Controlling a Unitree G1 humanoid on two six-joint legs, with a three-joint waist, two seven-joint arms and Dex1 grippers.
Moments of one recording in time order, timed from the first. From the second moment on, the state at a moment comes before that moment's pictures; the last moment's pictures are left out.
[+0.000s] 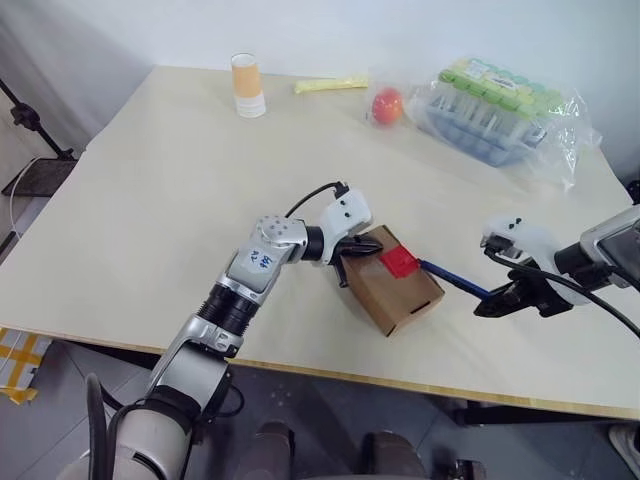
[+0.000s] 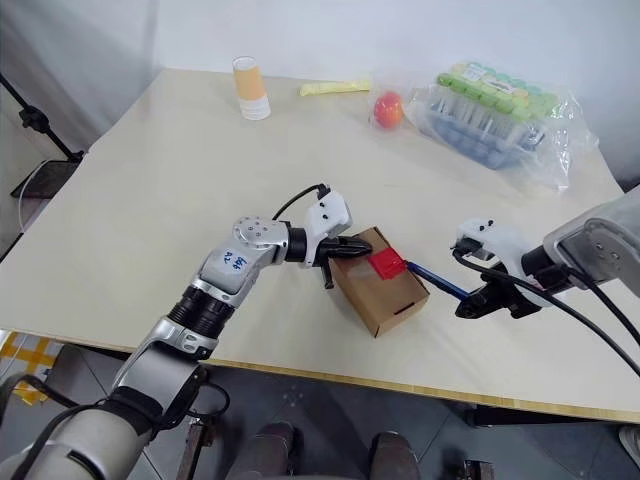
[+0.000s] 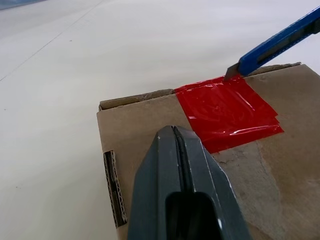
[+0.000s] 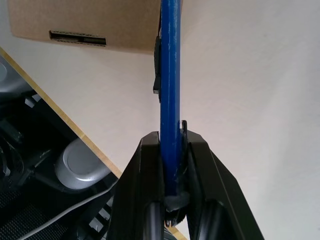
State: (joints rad) left arm -0.87 0.20 -0.32 0.35 -0.07 0.43 -0.82; right arm -0.98 -1.32 0.49 -0.23 0.90 1.60 0.87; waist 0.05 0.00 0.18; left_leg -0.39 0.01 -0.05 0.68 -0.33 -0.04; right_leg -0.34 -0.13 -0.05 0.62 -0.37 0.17
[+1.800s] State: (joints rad) left arm -0.59 0.56 -0.11 0.05 -0.32 0.46 -1.17; right arm -0.28 -0.97 -0.21 0.18 0.42 0.72 0.73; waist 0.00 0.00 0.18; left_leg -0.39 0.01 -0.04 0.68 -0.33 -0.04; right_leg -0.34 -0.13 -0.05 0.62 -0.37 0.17
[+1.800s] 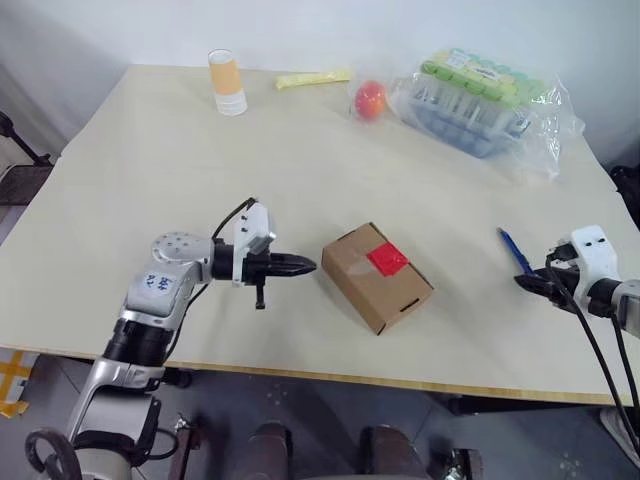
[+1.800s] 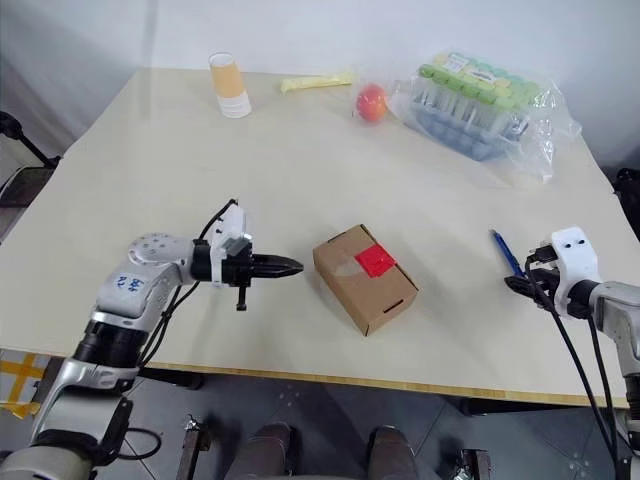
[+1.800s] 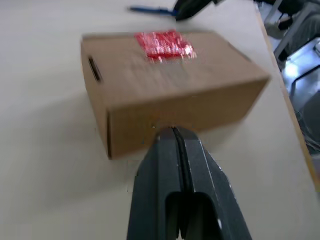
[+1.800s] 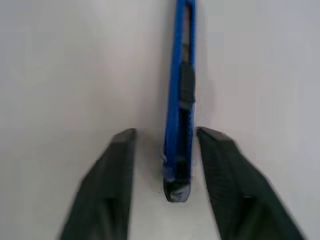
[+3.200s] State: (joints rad) left arm -0.42 0.71 -0.21 -0.23 -0.38 0.80 -1.11; right arm -0.26 -0.73 0.23 -0.55 0.31 0.77 0.82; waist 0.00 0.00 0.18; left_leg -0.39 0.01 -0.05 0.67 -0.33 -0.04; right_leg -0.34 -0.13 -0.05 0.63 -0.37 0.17
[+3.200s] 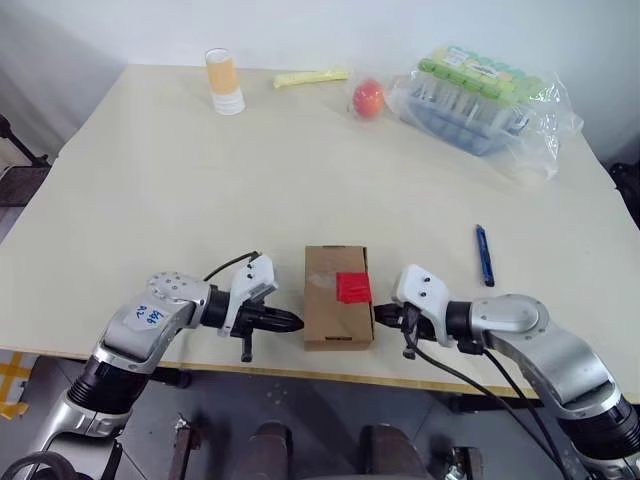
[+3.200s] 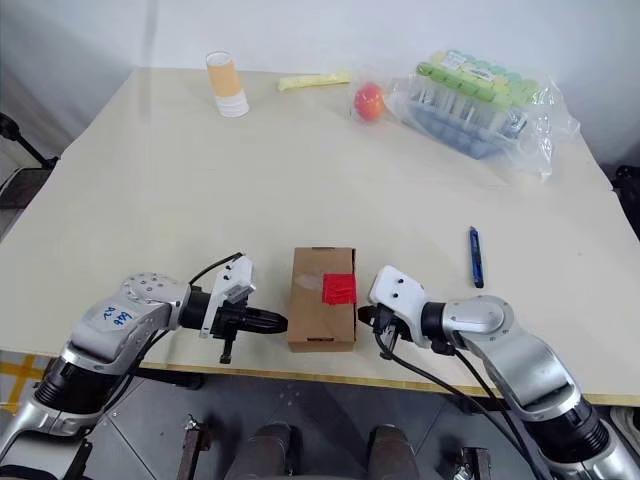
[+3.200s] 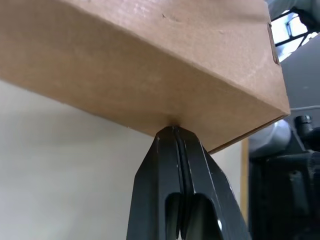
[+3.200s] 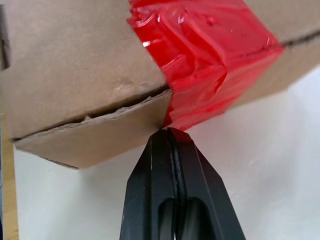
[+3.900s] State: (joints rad) left arm -0.70 0.56 -0.24 -0.03 -0.37 0.68 -1.07; right arm -0.48 -0.51 -0.24 -0.55 0.71 1.51 0.54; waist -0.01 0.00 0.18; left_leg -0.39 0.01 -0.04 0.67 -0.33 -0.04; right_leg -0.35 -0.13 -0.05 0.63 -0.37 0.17
